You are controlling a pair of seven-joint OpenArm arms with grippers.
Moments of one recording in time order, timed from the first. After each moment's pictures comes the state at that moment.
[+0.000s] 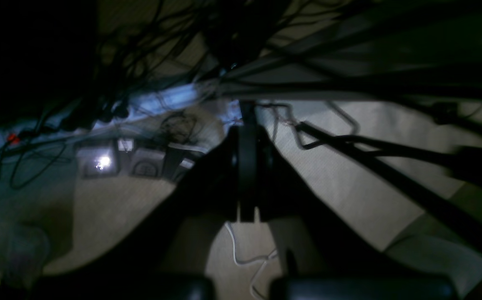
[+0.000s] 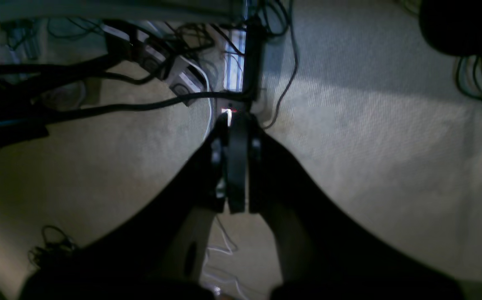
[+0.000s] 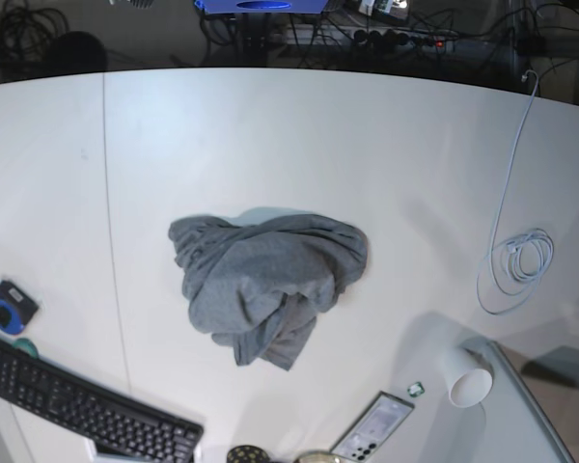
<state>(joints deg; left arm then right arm) 32.2 -12.9 17.4 42.4 -10.6 -17.8 -20.4 -35.5 13.1 -12.5 44.4 14.7 15.9 7.1</state>
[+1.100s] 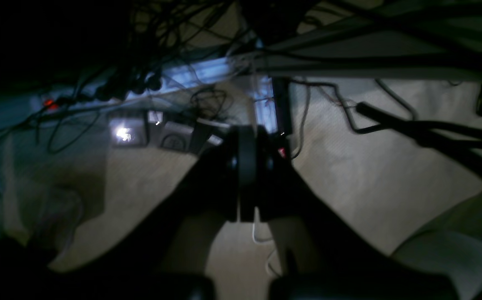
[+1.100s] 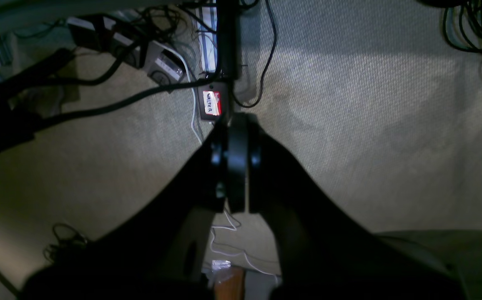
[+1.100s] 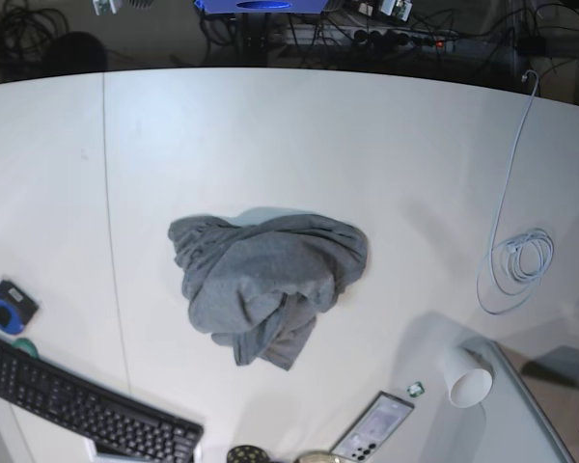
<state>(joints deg) 26.0 -13.6 17.1 30.0 -11.3 -17.6 -21.0 -29.5 12.3 -6.3 36.2 14.6 16.2 -0.4</state>
